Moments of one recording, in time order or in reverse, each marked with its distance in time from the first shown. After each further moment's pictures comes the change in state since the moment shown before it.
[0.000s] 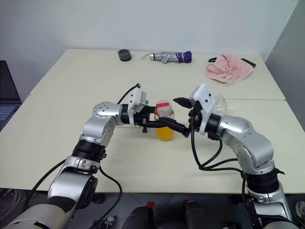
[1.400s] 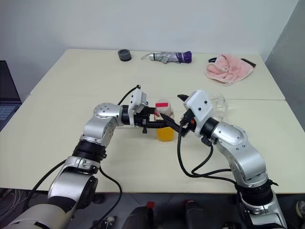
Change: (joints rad) left arm -0.001 -0.002 0.000 0.028 0.001 -0.001 0.000; right arm 0.101 0.053 0.051 -0.151 -0.212 -0.071 -0.177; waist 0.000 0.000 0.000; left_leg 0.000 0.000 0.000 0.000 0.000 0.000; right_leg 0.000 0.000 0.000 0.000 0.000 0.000
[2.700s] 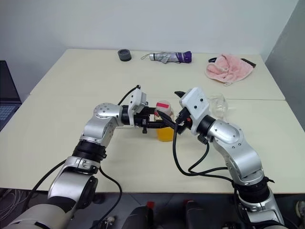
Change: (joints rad) left arm 0.001 0.000 0.000 0.000 -0.003 0.000 -0.003; right arm -0.033 0.017 0.046 0.018 -0.055 -0.033 -0.027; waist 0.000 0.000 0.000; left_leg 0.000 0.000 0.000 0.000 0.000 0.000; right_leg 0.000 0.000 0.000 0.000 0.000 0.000
